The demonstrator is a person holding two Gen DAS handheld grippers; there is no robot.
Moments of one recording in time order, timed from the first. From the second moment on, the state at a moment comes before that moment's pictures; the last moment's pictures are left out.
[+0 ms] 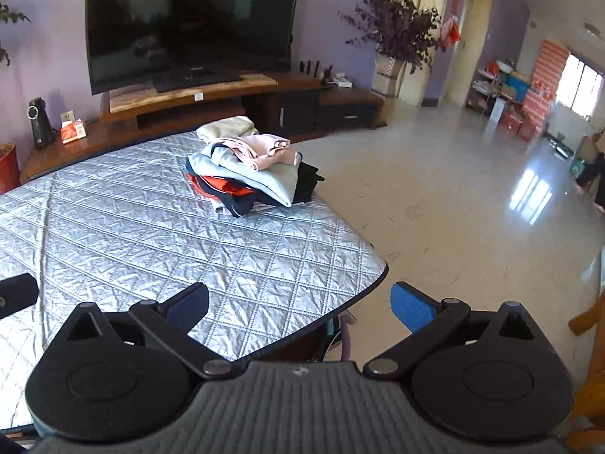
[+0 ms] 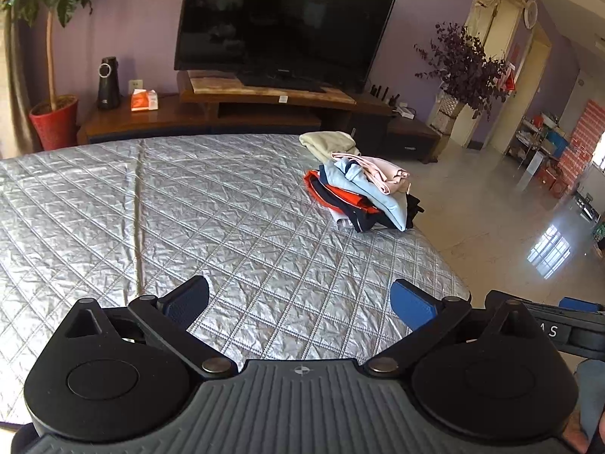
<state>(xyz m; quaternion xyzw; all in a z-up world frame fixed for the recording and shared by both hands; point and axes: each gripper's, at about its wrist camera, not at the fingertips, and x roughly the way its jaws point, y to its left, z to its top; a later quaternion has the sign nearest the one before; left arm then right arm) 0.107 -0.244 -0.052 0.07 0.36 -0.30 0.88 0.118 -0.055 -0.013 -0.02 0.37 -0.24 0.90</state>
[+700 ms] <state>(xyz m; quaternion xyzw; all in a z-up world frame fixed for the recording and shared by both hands) 0.105 -0.225 -0.067 0.07 0.37 -0.24 0.89 0.085 -0.029 -0.024 -0.04 0.38 -0.22 0.90</state>
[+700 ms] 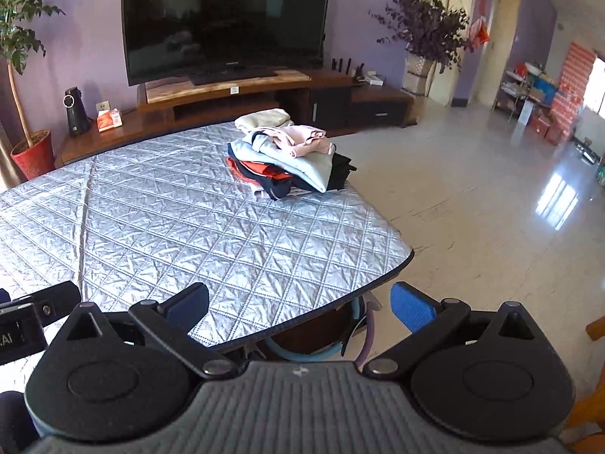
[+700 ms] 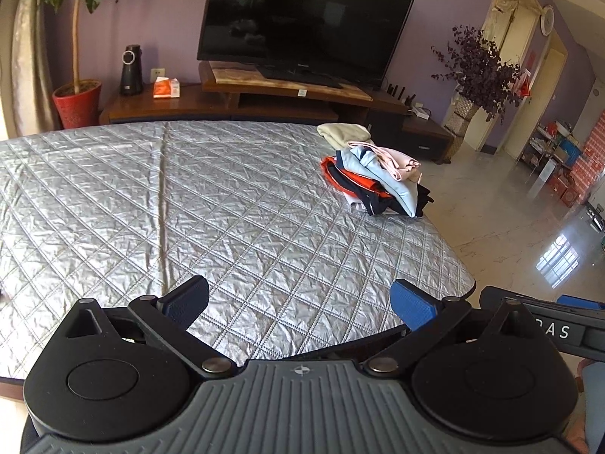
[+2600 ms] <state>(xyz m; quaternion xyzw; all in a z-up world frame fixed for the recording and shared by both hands) 0.102 -0.163 -0.072 0.07 0.38 -0.16 0.91 0.104 0.011 -0.056 -0.03 0.42 -0.16 0.89</state>
